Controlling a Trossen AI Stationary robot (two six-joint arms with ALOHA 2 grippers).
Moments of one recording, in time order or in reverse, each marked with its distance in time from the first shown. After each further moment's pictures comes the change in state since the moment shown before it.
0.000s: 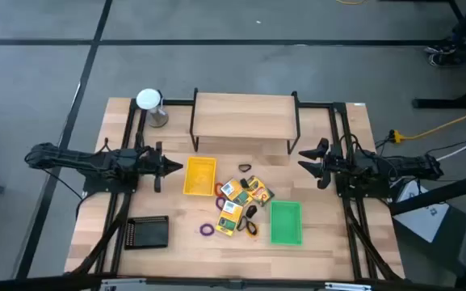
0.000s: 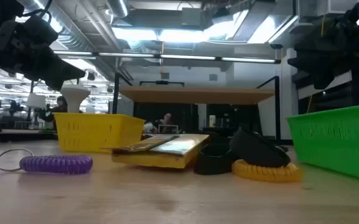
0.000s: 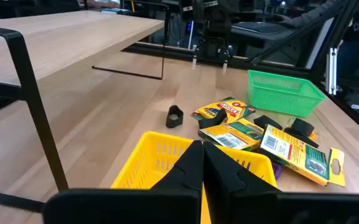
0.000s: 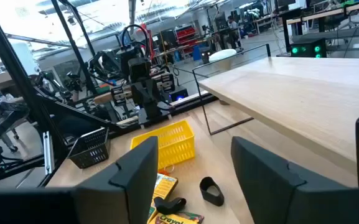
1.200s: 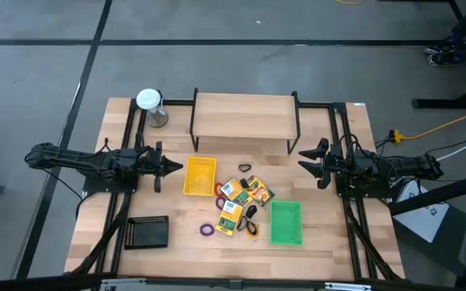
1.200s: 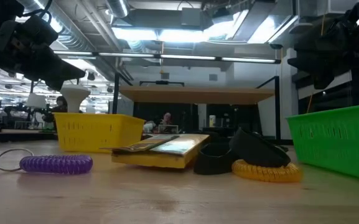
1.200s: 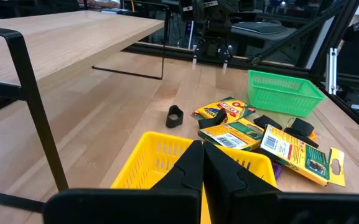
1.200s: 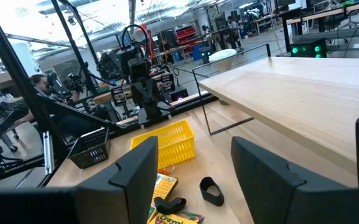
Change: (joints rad) left arm 0.000 0.000 0.000 0.000 0.000 0.000; right arm 0.000 0.000 0.000 0.000 0.000 0.000
